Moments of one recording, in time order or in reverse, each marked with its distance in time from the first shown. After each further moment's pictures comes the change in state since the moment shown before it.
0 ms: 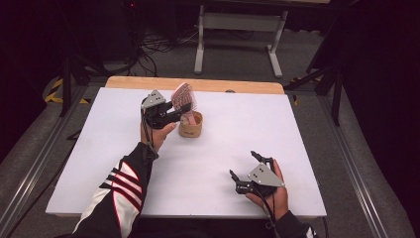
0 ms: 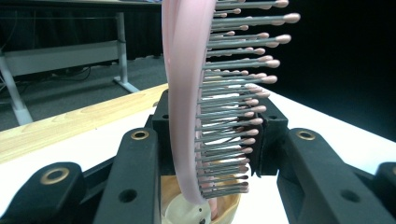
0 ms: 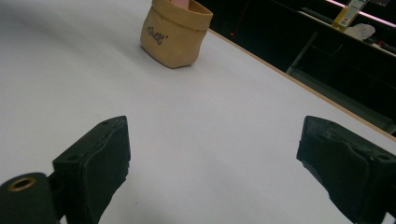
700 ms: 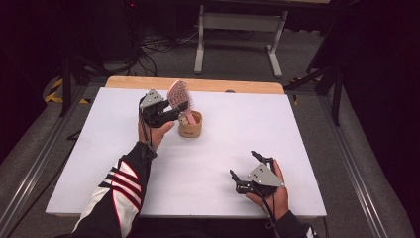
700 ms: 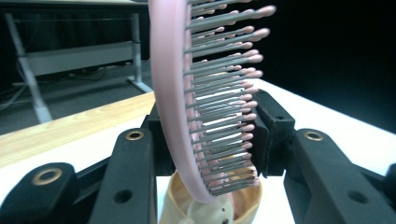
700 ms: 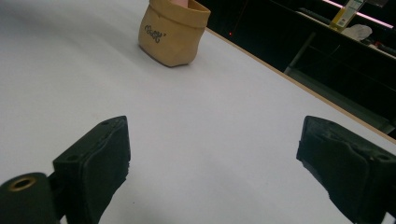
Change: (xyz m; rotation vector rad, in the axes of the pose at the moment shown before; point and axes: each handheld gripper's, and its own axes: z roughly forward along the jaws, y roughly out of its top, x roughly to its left) left arm 0.006 0.001 -0.002 0.010 0.073 0.027; right arm 0.000 0.000 0.000 0.003 -0.008 -0.006
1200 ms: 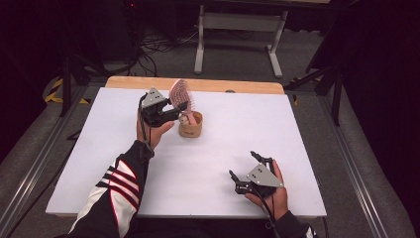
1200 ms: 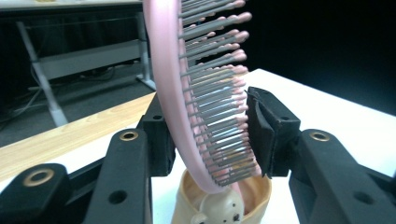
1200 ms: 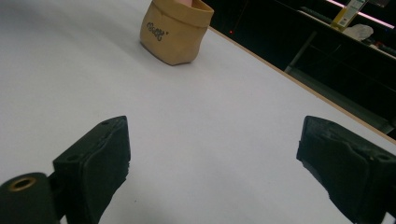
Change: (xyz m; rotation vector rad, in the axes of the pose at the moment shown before) left arm -0.002 0.005 -0.002 0.022 0.012 0.050; right arm 0.002 0.000 0.001 0.010 0.001 -0.015
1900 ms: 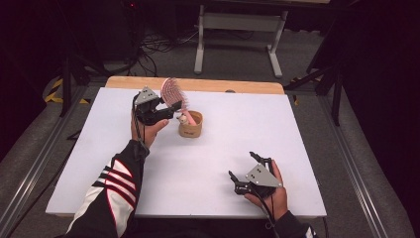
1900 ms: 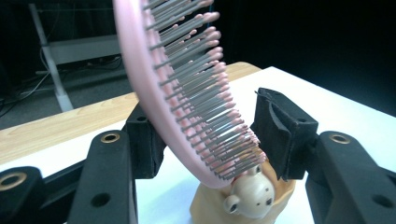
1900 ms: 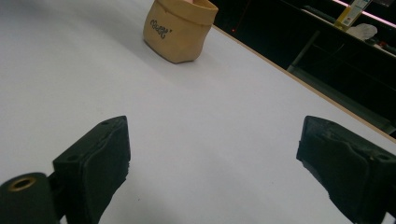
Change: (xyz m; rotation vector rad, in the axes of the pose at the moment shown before) left arm 0.021 -0.008 -0.007 0.017 0.033 -0.069; right arm 0.002 0.000 0.001 0.007 0.008 -0.008
